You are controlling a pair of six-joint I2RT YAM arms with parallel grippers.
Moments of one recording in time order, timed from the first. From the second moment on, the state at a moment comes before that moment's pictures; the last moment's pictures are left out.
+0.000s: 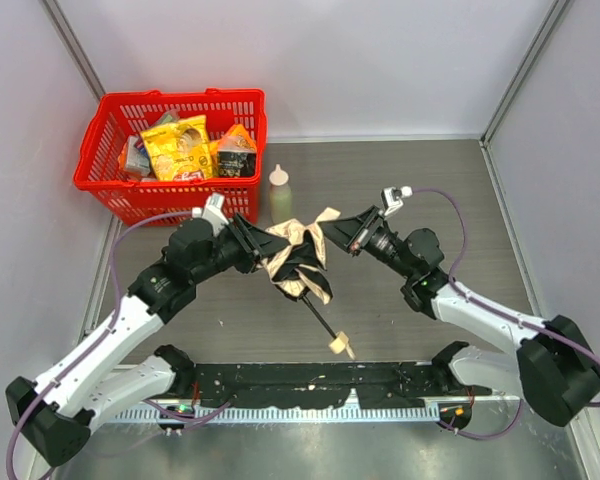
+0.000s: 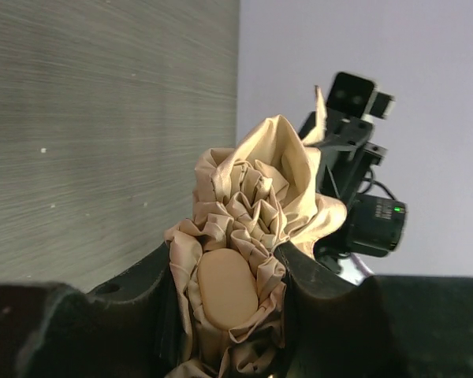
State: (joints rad) left arm -0.63 0.87 0.82 -0.24 0.20 -1.28; right arm 0.58 1.16 0.49 0.90 -0.33 1.40
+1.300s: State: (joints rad) left arm -0.75 1.51 0.83 -0.51 0.16 -1.29; right arm 1.30 1.19 0.52 0.24 0.41 0.13
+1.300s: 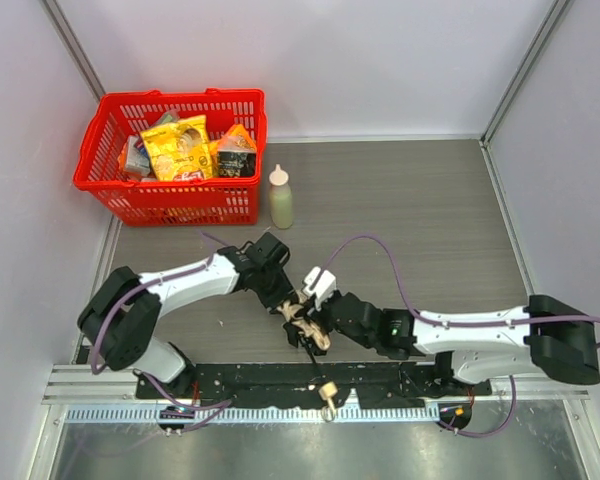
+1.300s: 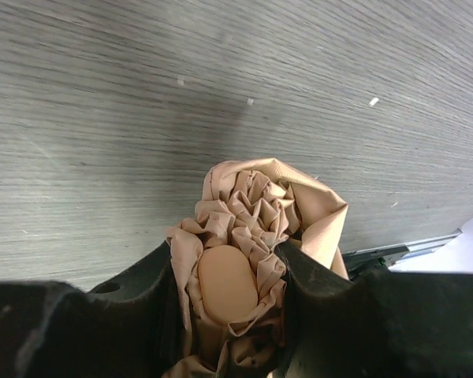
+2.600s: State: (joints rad) left arm -0.79 1.62 0.86 -0.62 0.18 -1.35; right arm 1.37 1.27 0.54 0.24 0.24 0.02
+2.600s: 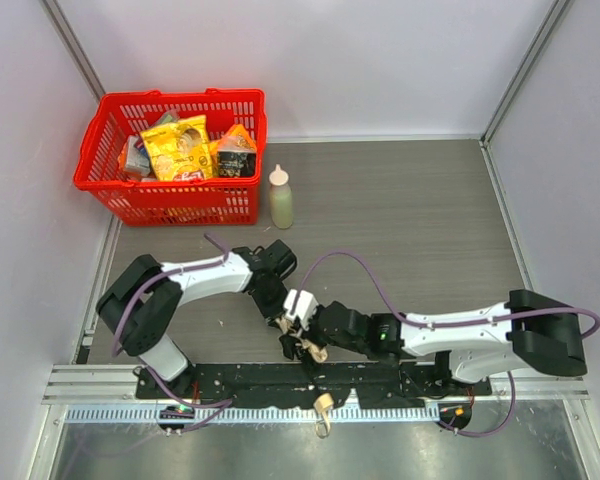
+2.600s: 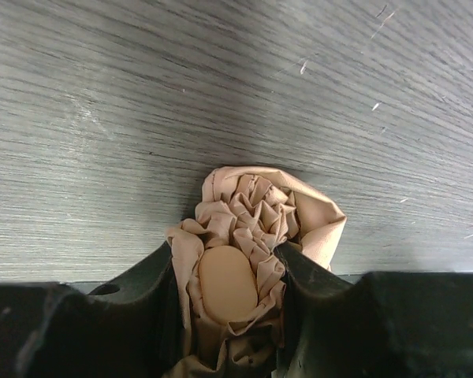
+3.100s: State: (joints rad) left arm -0.81 1.66 0.93 -0.76 0.07 -1.32; right arm 1.37 1.45 0.82 -0.10 0.17 -0.11
